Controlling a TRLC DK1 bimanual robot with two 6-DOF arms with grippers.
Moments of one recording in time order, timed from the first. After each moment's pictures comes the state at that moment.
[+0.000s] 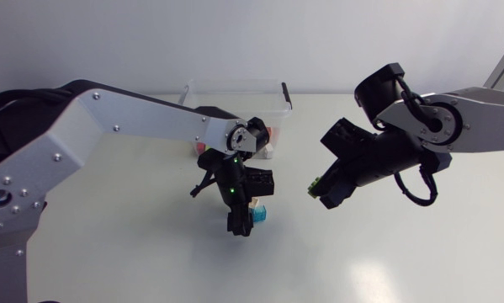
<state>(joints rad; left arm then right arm) -0.67 2.19 1.55 -0.93 0.24 0.82 0.36 1.46 0.97 -0.62 -0.23 -0.42</state>
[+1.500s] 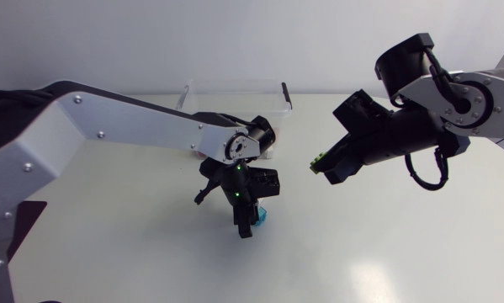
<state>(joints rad) -0.71 2.12 1.46 -0.75 0.16 0.76 0.32 1.41 1.03 -0.58 -0.26 -0.39</state>
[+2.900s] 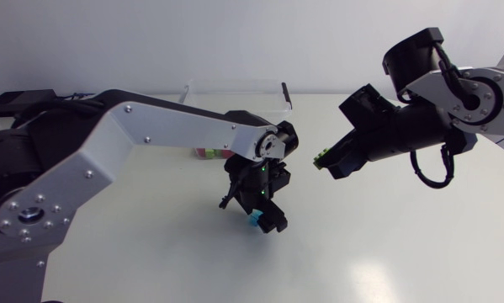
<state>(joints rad) -0.78 2.26 1.66 -0.93 0.07 0.16 0.30 1.39 1.04 -0.58 -0.26 -0.37</state>
